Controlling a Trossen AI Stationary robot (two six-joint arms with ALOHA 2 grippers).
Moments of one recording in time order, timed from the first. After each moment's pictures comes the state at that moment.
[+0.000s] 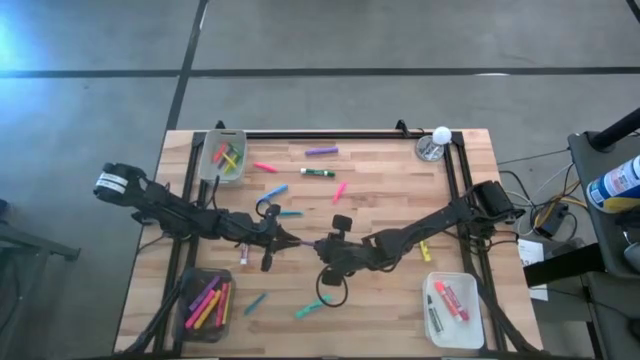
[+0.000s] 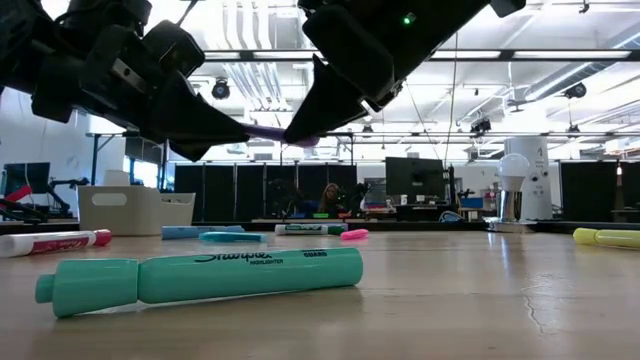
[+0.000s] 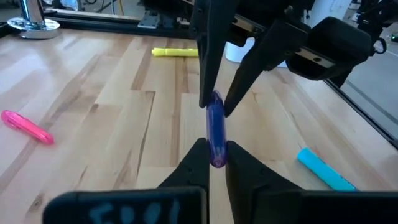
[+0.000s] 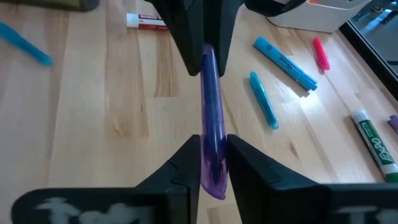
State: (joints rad) left arm -0.20 1.37 0.32 0.82 -0.10 -0.16; right arm 0.33 1.90 1.23 -0.08 0.56 0.21
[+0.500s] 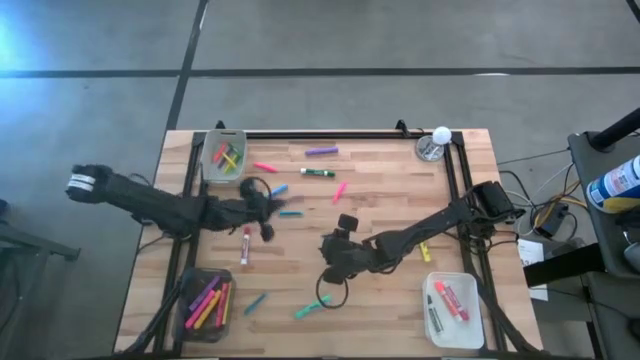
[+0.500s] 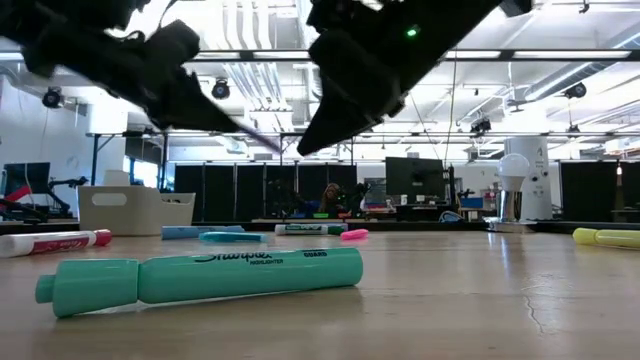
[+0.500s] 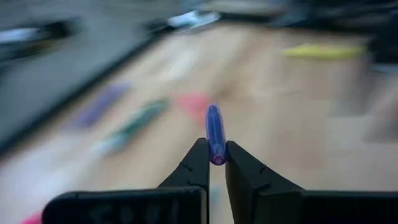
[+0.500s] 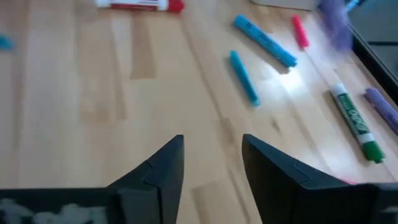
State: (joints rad) left arm -0.15 1.03 0.41 0.21 -0.52 -0.21; right arm 0.34 1.90 1.22 -0.17 0.63 0.29
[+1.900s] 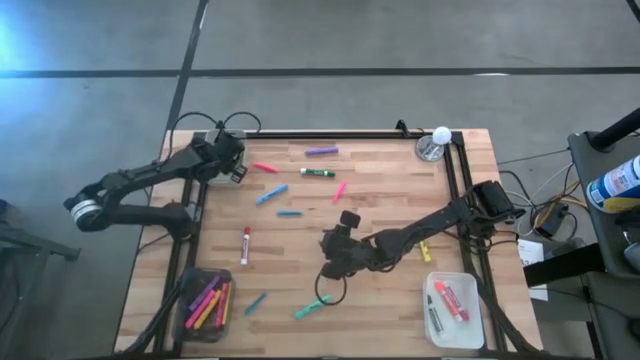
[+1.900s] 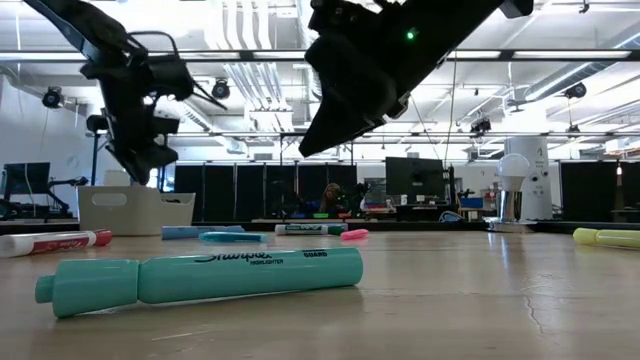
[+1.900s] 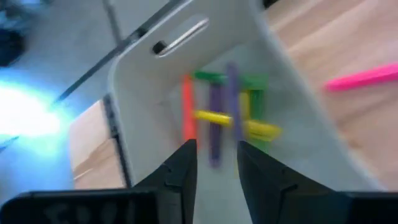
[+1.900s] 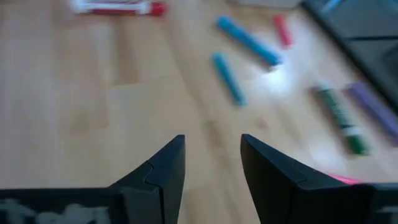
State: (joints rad) left arm 0.72 1.08 0.65 -0.65 -0.61 -0.16; right arm 0.33 1.90 1.22 -0.17 0.68 0.32
